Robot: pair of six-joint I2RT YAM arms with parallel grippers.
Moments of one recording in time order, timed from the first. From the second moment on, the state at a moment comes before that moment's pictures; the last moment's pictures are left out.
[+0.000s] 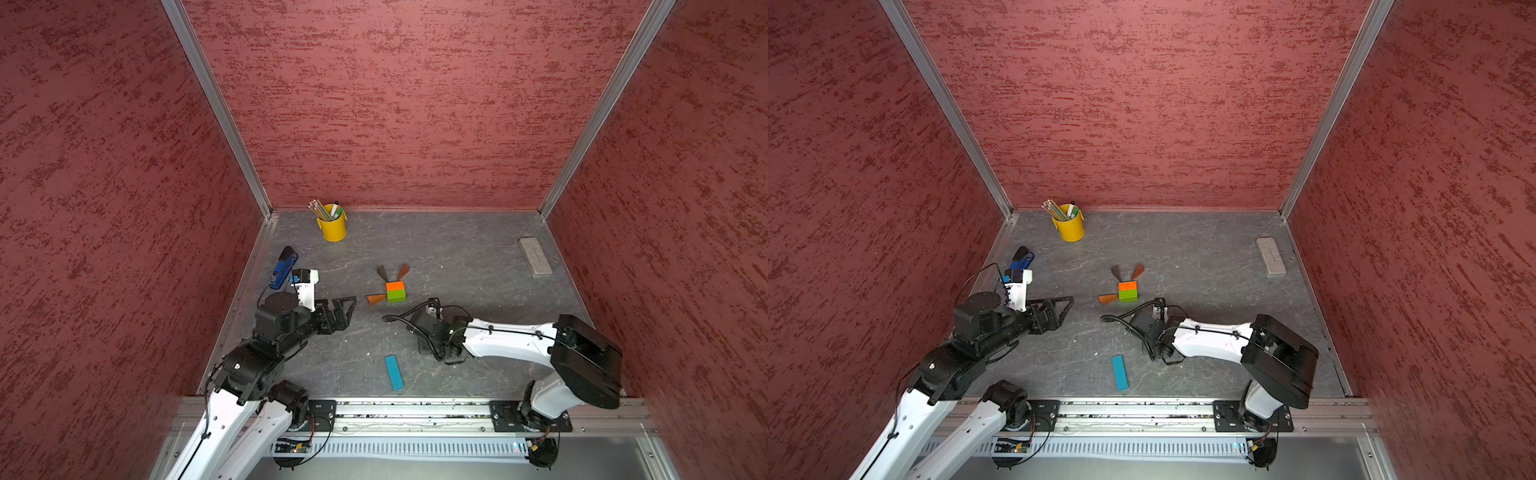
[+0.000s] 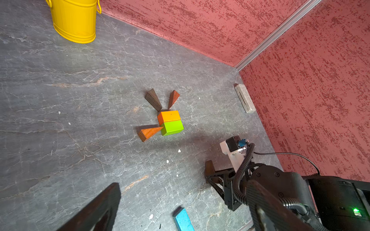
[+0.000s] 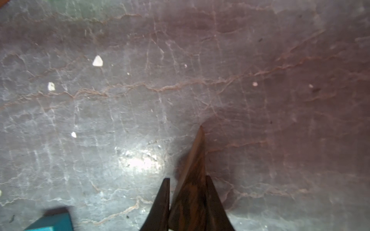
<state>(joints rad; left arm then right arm) -0.38 0.54 0.75 -0.69 0.20 -0.55 1.05 1.58 0.83 -0.50 0.26 0.96</state>
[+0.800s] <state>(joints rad) -0.14 0.70 0.65 -0.56 0.60 -0.64 0.77 1.55 0.97 -0.42 0.16 -0.30</state>
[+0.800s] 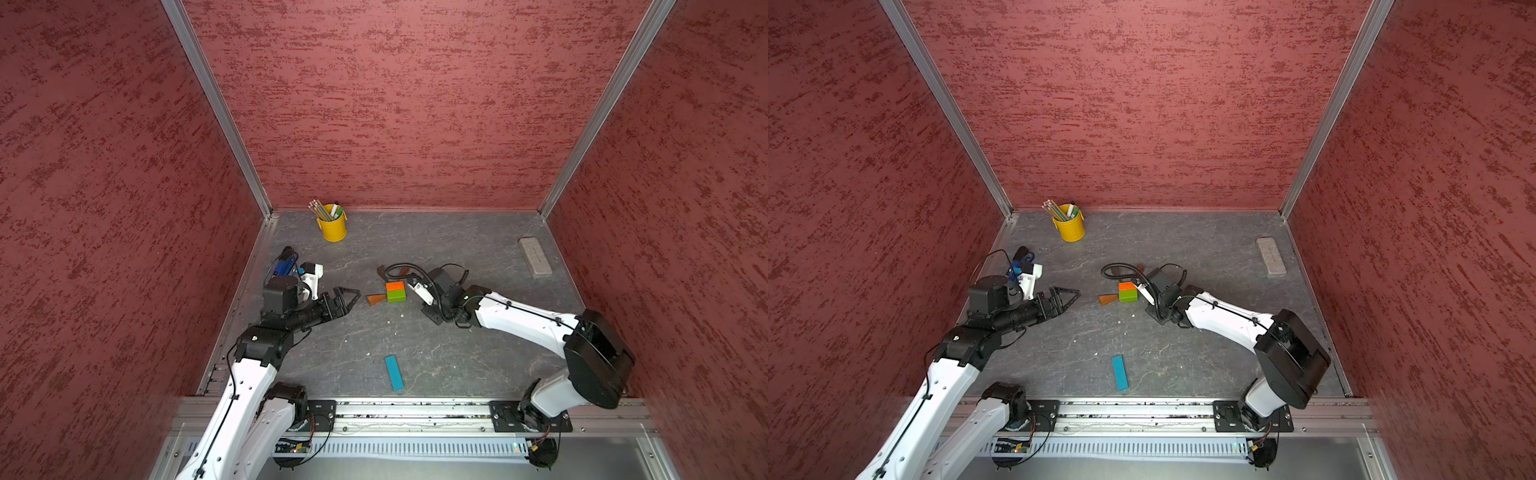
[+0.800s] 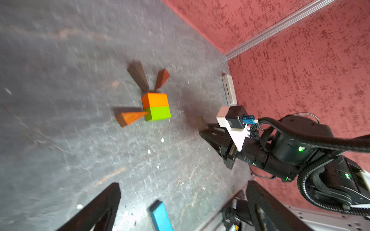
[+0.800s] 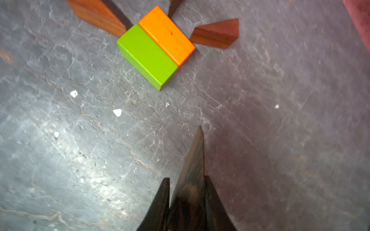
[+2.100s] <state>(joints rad) -0.11 0.67 0.68 -0.61 0.62 -0.63 0.57 1.92 1.23 -0.46 -0.25 -1.10</state>
